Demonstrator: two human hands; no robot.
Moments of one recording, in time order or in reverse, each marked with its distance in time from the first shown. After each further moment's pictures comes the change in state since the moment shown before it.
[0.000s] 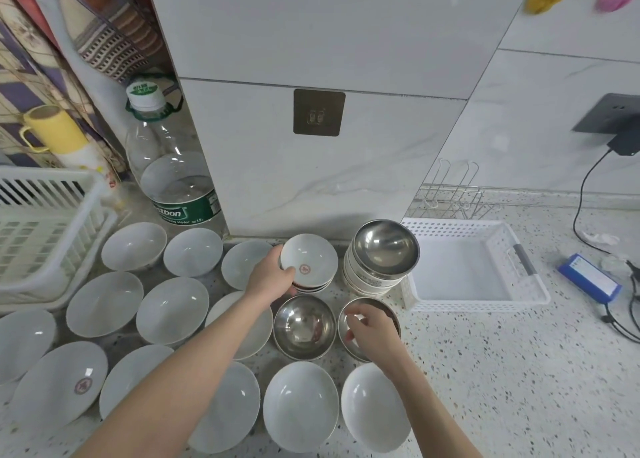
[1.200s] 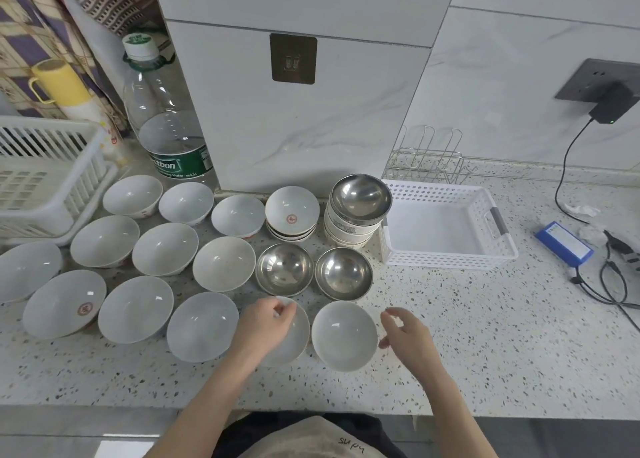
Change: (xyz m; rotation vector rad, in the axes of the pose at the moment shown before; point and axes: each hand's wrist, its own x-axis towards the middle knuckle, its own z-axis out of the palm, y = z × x) left_hand -0.162 -0.048 0.068 0.209 0.052 -0.039; right_hand -0.076 0.109 -0.058 -0.070 0.093 0.096
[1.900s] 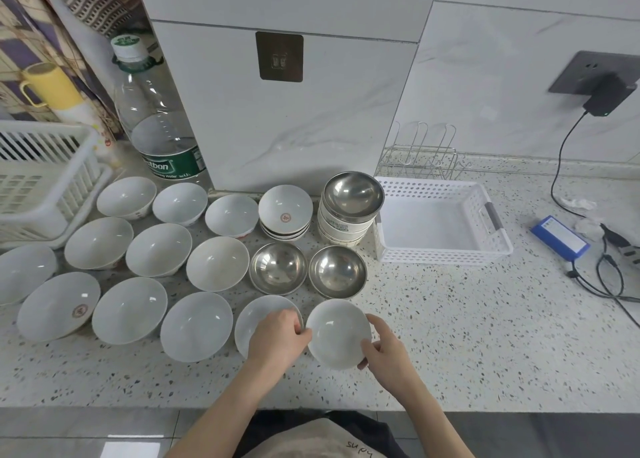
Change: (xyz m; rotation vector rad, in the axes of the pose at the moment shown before) left_hand -0.016 0.016 0.035 0.272 -0.043 0.067; right_hand -0.017 0.019 0.022 0.007 -0.181 -0.139
